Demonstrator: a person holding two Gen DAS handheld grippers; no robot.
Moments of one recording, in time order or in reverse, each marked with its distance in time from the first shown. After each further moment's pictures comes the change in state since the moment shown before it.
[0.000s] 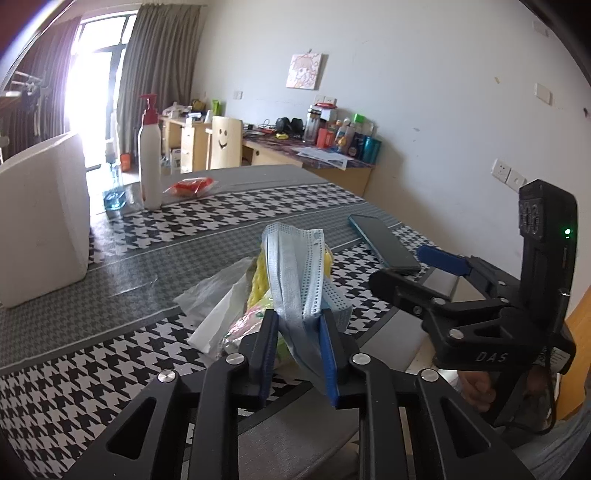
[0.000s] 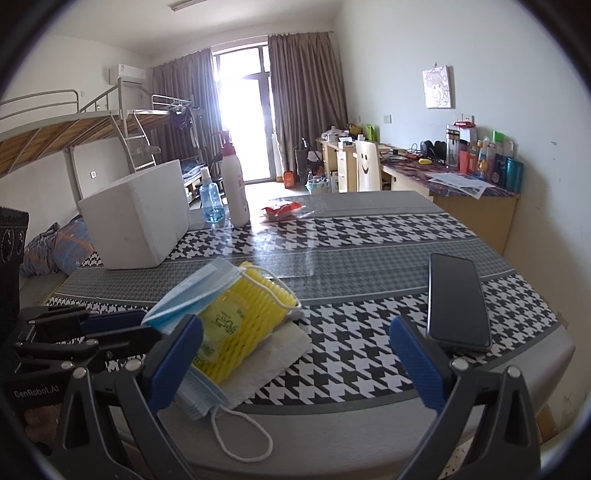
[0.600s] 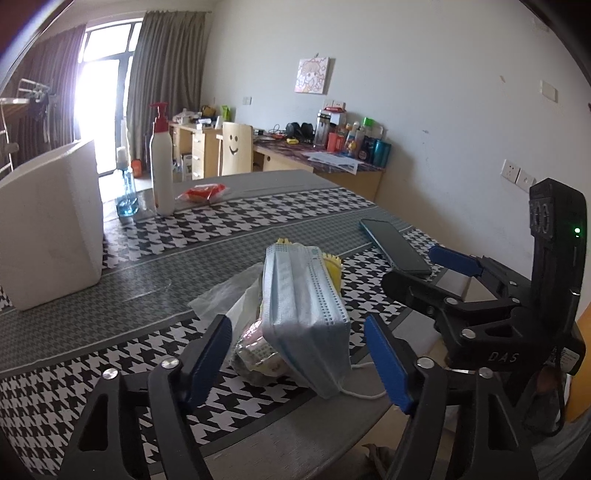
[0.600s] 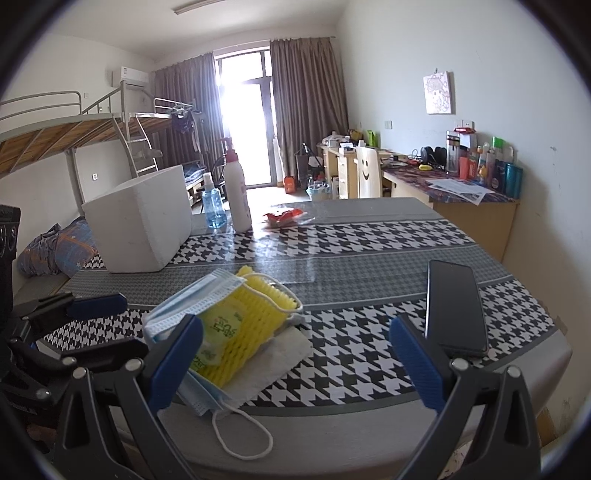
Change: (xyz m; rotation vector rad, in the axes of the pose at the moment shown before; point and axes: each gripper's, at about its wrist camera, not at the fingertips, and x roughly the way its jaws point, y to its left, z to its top) left arm 0.001 0.001 0.002 0.002 -0.003 0.067; right arm -0.006 0.000 0.004 -0.007 -0.019 -0.002
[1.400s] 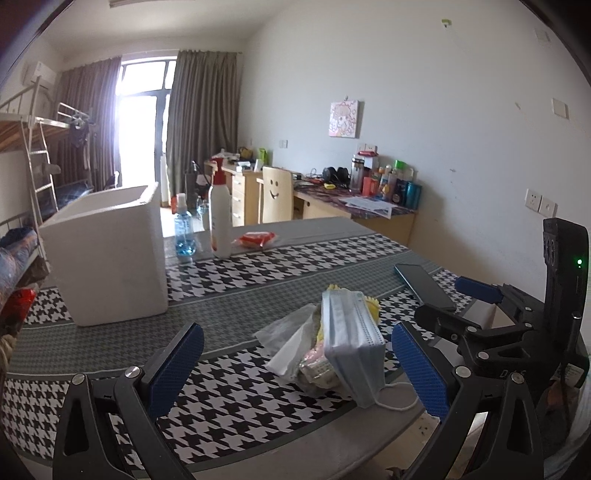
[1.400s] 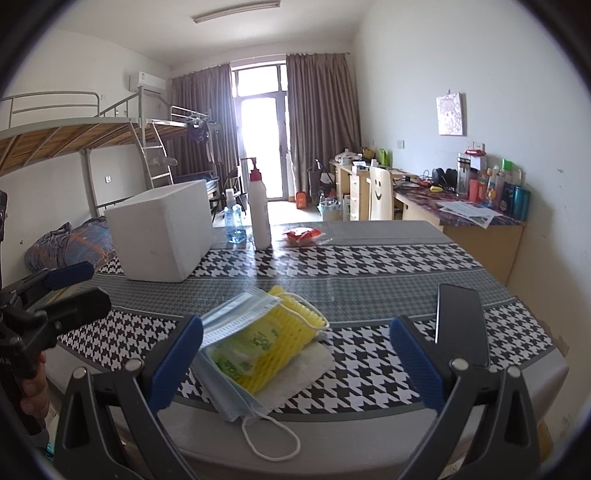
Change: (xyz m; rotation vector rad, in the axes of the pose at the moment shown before) left arm -0.062 0.009 0.000 -0.007 -0.186 0.143; right arm -0.020 0.024 0.006 -0.046 -0.059 0.029
